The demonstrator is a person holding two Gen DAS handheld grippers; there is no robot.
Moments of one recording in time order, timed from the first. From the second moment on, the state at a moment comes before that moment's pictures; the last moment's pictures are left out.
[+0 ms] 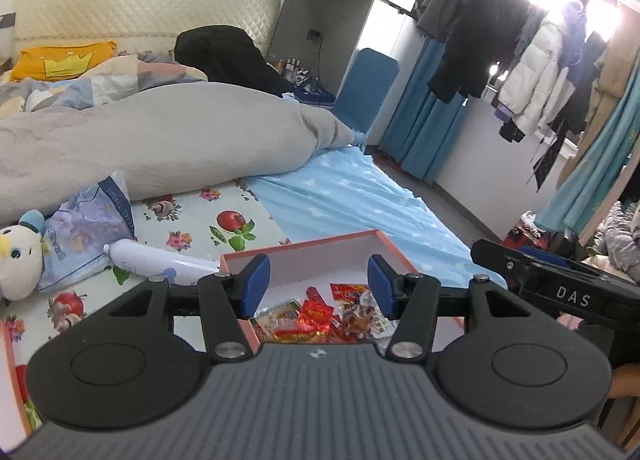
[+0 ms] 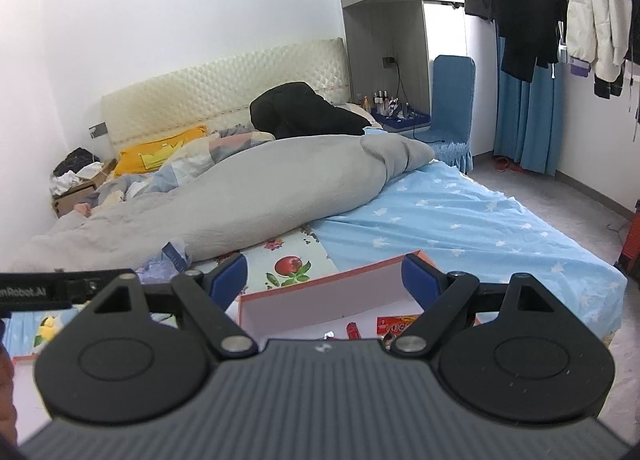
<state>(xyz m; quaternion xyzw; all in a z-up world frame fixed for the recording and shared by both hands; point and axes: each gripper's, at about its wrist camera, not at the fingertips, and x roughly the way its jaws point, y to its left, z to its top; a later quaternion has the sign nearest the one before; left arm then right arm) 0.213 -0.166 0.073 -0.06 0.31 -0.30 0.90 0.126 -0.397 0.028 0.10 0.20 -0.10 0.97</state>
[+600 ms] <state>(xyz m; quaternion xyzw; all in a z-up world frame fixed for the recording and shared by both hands) 0.110 -0.140 0.053 -0.05 0.27 -0.27 0.92 0.053 -0.369 -0.018 0.09 0.21 -0.09 0.97</state>
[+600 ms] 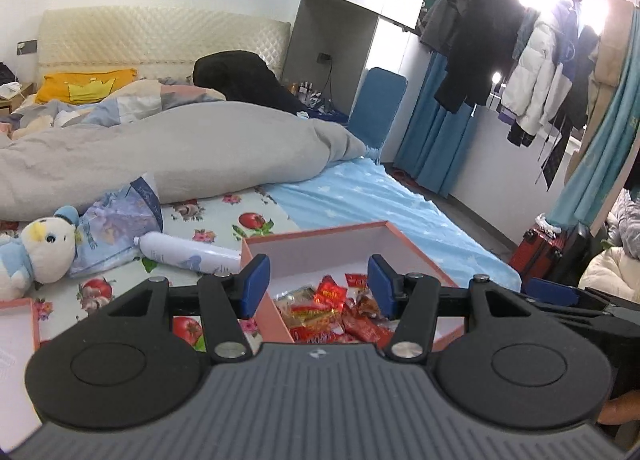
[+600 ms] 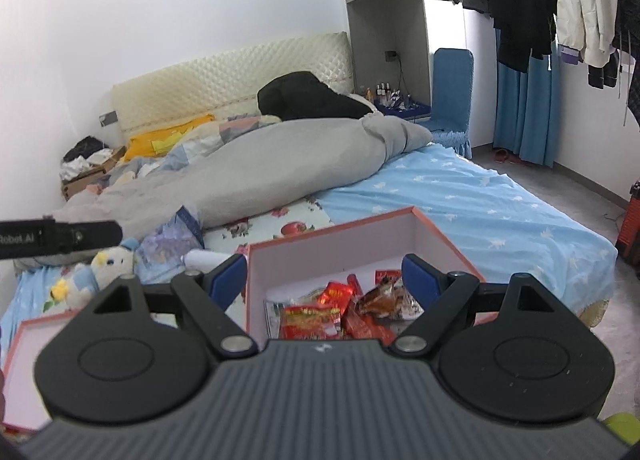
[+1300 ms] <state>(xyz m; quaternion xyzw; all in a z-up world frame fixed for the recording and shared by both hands) 0.111 -0.152 -0.010 -0.04 0.31 -0.25 0.92 0.044 -0.375 -0.069 0.11 0.25 -0.11 0.96</state>
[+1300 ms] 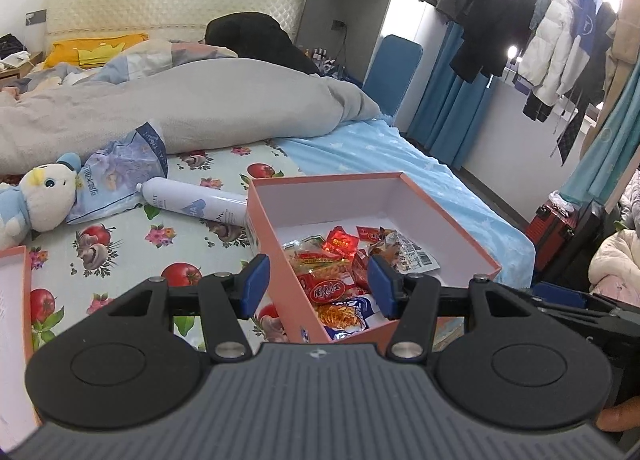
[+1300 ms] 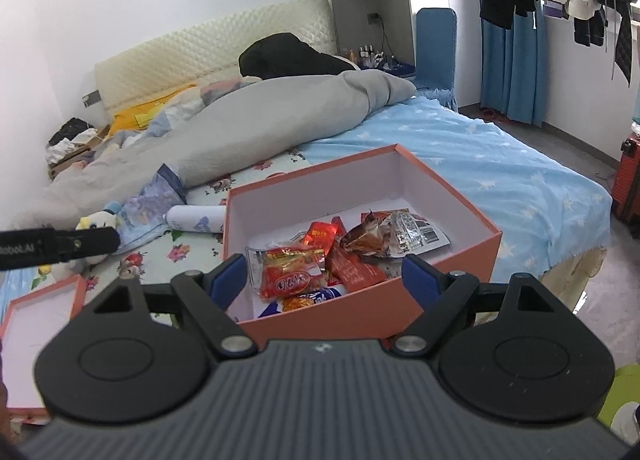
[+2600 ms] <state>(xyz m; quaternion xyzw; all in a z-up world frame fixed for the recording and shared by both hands) 0.118 -0.153 -0.009 -0.02 0.33 -0.23 0.92 0.043 -0.377 -0.064 0.11 0.24 -0.11 0.96</state>
